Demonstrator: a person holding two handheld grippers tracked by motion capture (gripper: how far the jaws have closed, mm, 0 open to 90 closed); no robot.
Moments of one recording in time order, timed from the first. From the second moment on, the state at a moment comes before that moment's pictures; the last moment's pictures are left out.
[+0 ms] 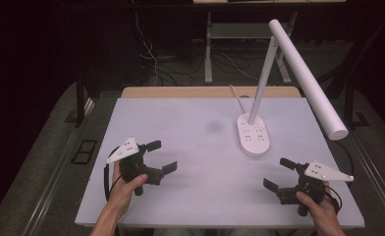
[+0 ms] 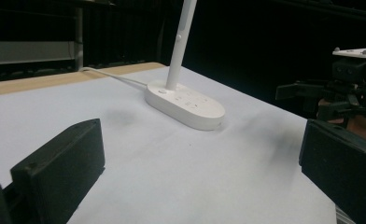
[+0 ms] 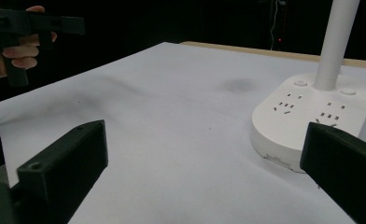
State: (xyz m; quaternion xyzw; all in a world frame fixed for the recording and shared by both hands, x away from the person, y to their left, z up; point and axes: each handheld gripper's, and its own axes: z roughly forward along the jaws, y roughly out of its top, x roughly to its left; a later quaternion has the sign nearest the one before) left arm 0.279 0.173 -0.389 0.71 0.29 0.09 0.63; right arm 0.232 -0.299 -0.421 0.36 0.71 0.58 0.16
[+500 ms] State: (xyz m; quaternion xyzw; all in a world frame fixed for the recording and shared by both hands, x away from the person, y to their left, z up) left arm 0.260 0.187 -0.414 0.73 0.30 0.08 0.61; right arm 0.232 -0.300 -0.421 0.36 0.71 0.58 0.16
